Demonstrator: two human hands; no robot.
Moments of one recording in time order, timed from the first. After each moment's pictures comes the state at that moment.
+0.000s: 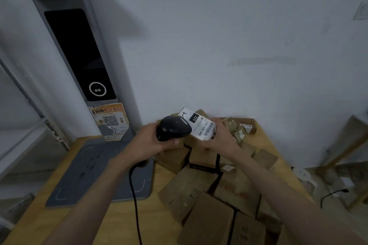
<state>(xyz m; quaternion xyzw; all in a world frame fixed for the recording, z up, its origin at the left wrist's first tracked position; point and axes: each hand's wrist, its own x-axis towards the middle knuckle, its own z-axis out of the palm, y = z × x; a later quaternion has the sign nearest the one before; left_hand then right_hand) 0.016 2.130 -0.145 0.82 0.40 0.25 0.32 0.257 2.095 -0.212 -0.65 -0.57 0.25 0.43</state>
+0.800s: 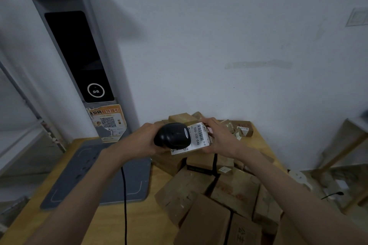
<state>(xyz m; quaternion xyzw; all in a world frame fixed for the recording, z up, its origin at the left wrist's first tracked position) 0.009 2.136 -0.128 0.91 0.33 0.13 0.19 0.278 2.094 -0.201 -0.60 -0.73 0.16 0.30</state>
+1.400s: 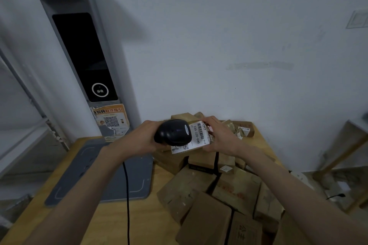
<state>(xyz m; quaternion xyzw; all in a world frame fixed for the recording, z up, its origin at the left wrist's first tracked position) 0.001 2.121 -0.117 0.91 0.35 0.14 0.19 0.271 2.089 -0.195 -0.59 -0.74 0.15 0.29</state>
